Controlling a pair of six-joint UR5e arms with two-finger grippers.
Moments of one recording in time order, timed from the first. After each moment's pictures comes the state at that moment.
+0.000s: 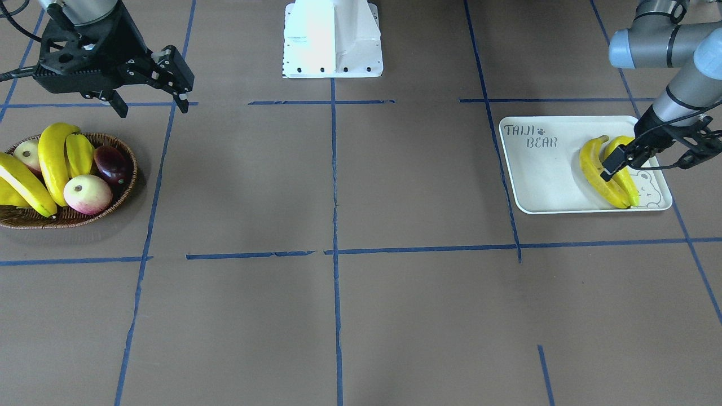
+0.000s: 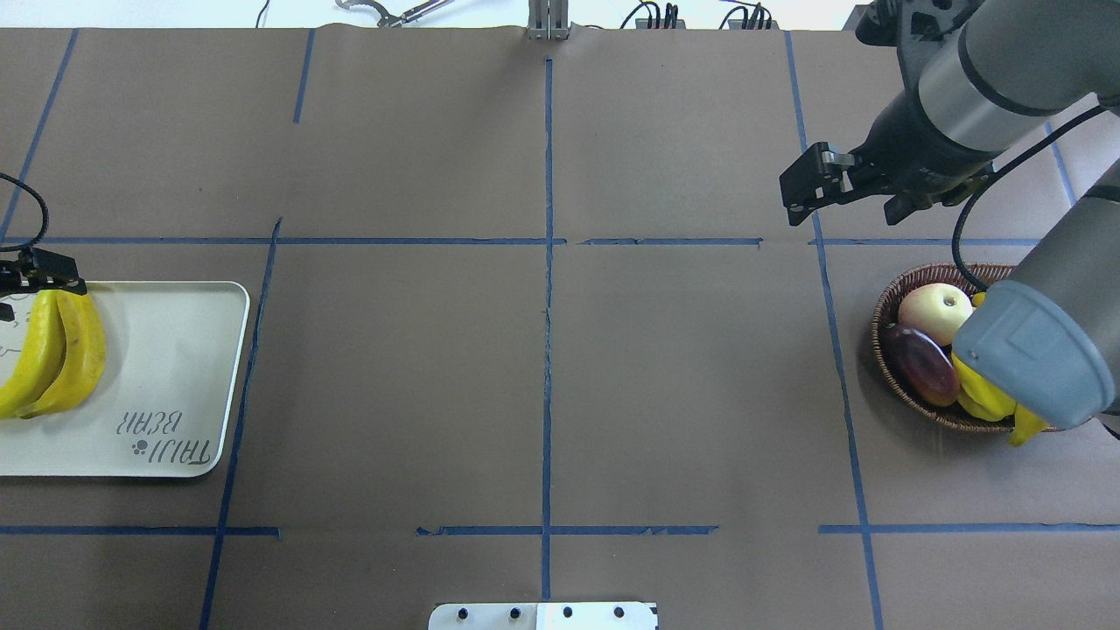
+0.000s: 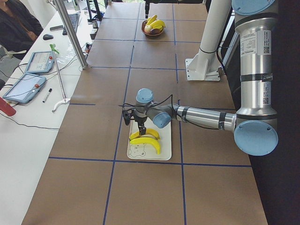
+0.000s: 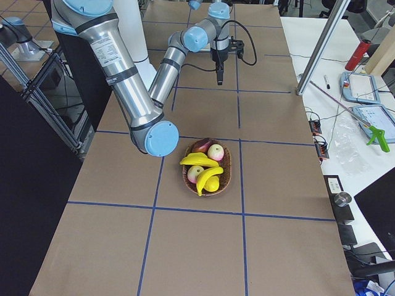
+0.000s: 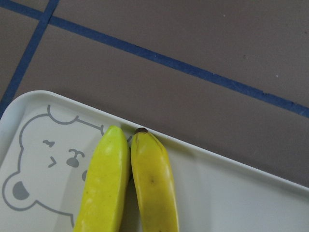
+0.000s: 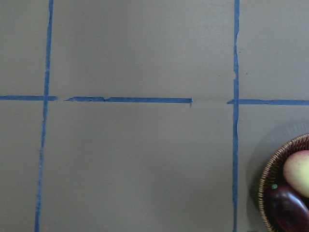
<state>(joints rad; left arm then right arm) -1.04 -1.47 -1.74 -2.16 -2.13 -1.18 0.93 -1.09 2.19 -2.03 2.12 0.83</state>
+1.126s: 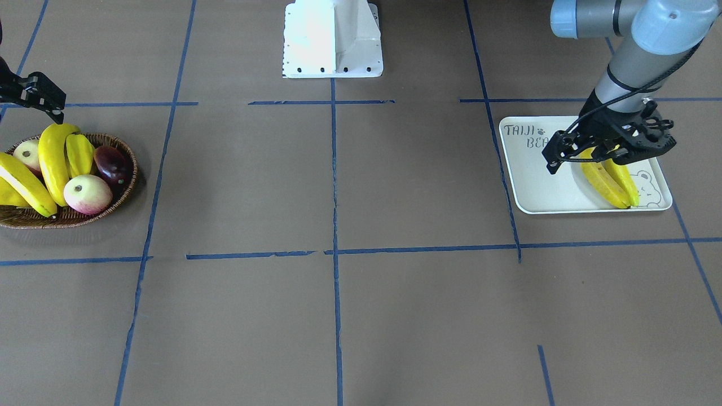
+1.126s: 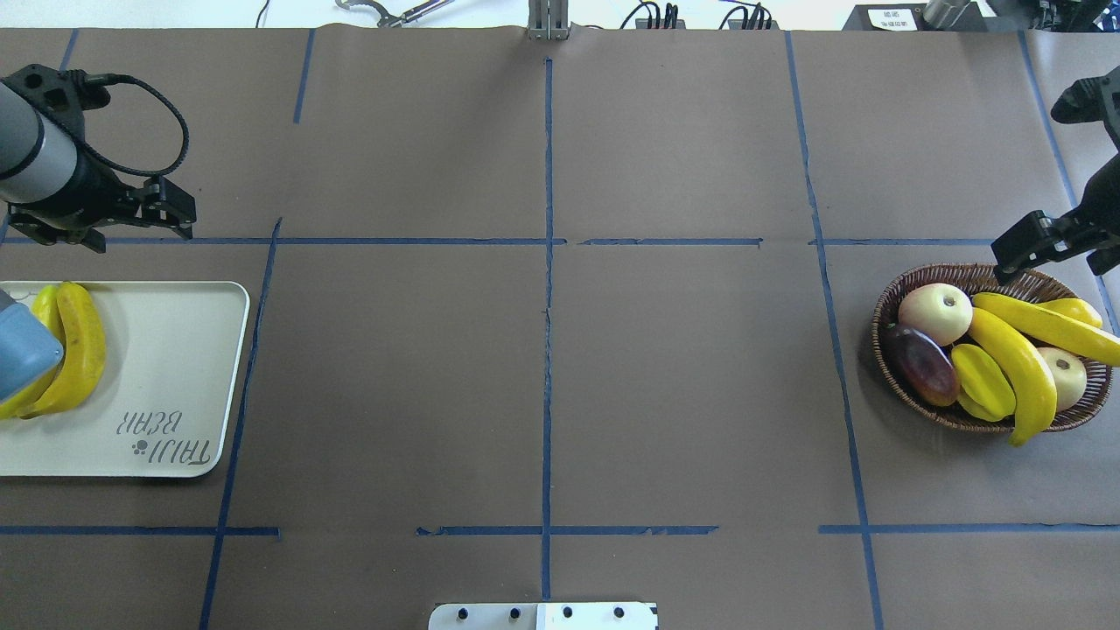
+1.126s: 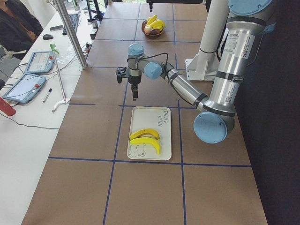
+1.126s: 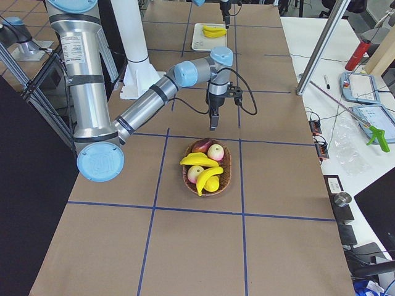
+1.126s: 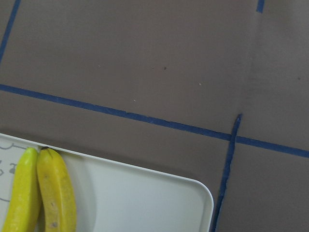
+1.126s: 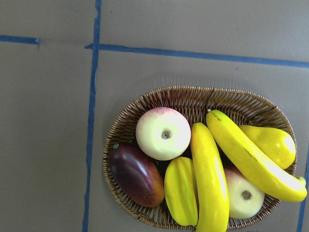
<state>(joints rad) -0.94 -1.81 -1.97 -1.51 -2.03 -1.04 1.10 -1.47 2.18 -2.02 2.20 0.46</state>
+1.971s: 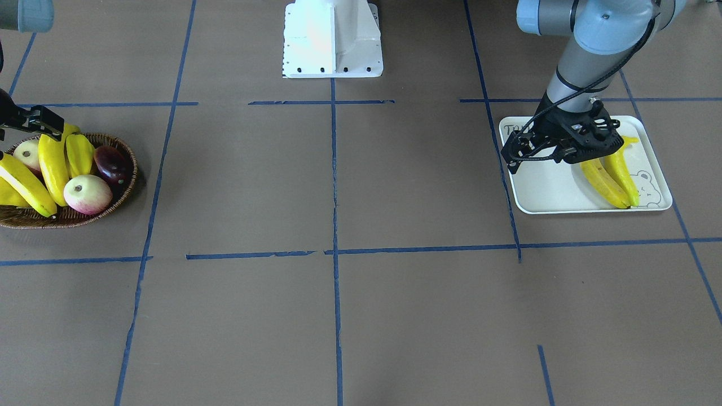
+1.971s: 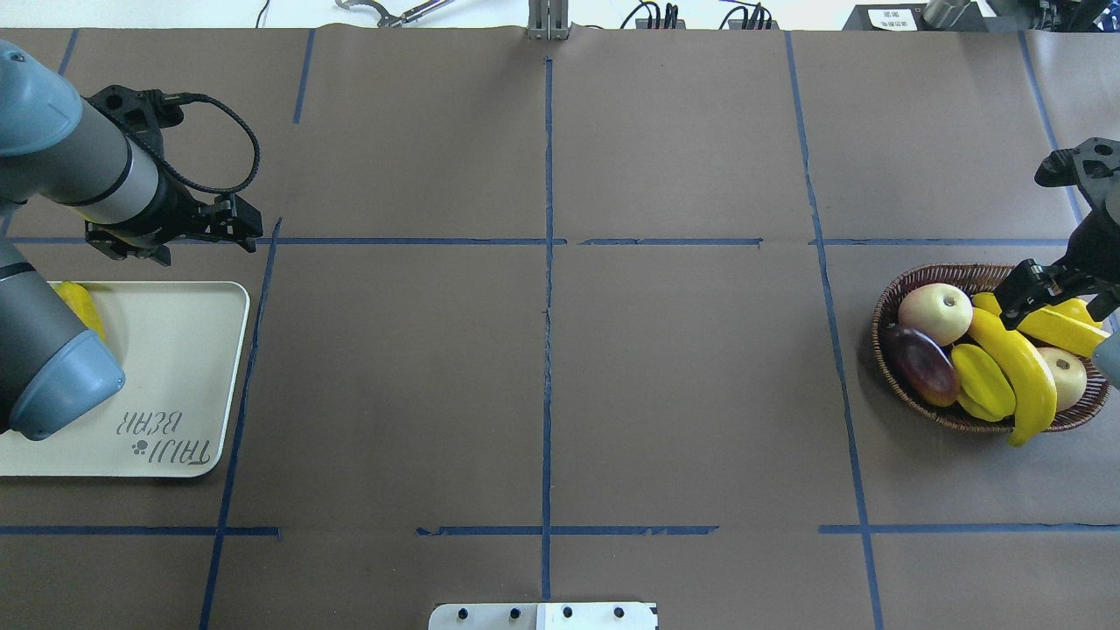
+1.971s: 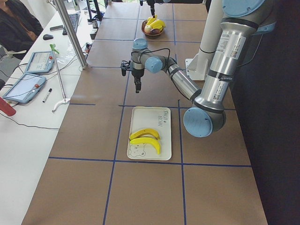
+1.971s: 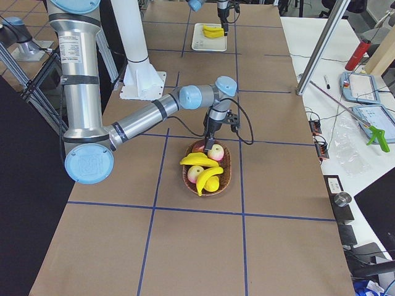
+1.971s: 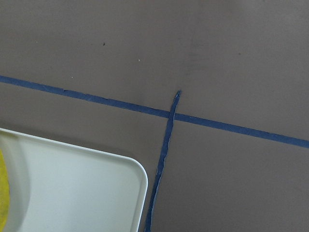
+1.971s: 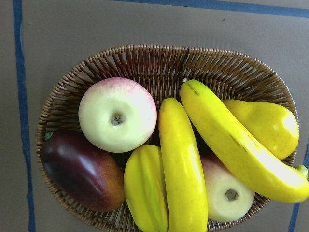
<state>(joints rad) -0.86 -1.87 -1.97 -1.51 -1.99 -1.12 1.06 -1.54 2.02 -1.89 2.21 0.43</state>
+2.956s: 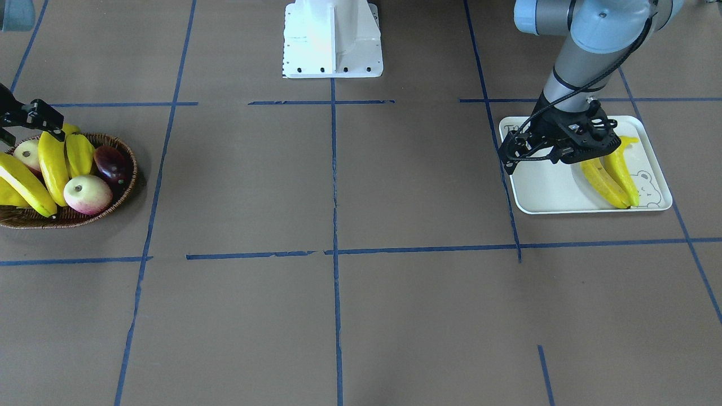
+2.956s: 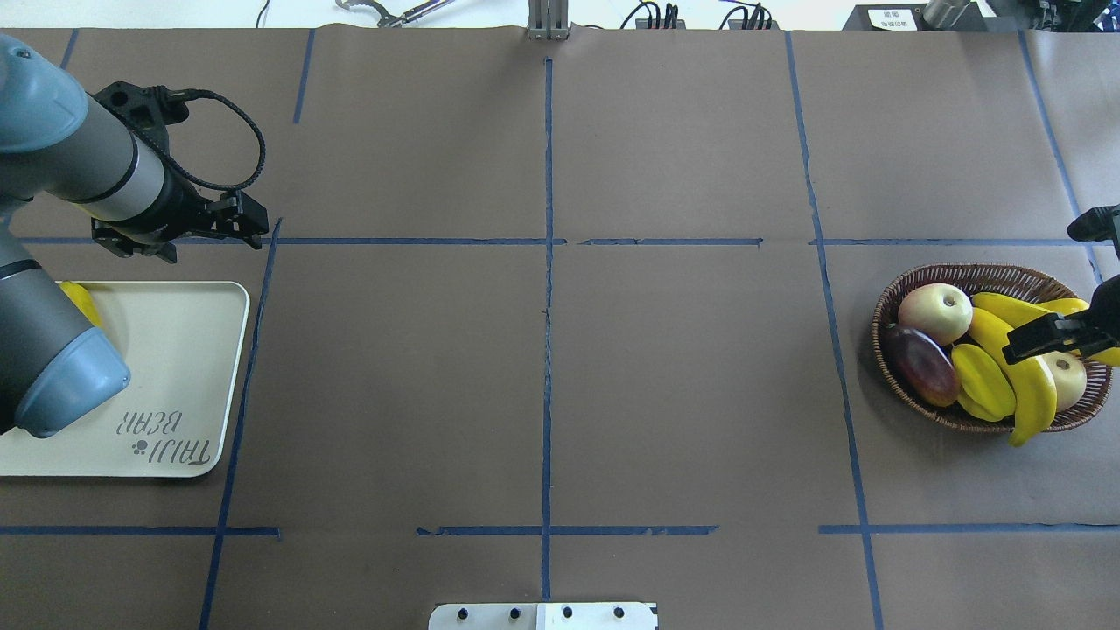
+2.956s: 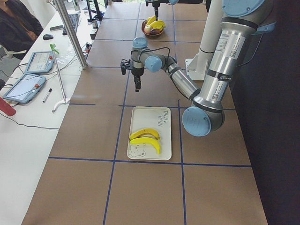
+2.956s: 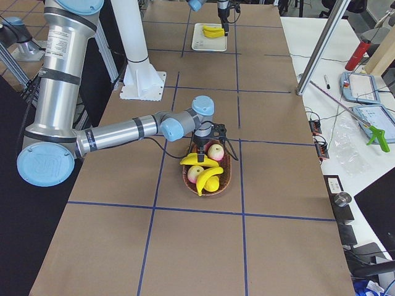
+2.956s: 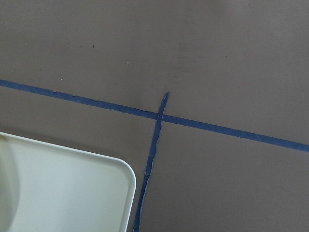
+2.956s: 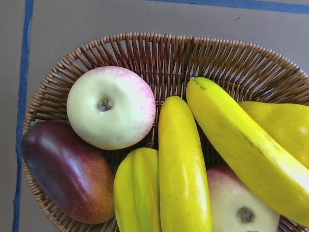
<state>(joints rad) -0.86 -1.88 -1.97 -1.51 -1.99 -1.13 1.00 -1.78 1.98 -1.33 2.22 0.62</state>
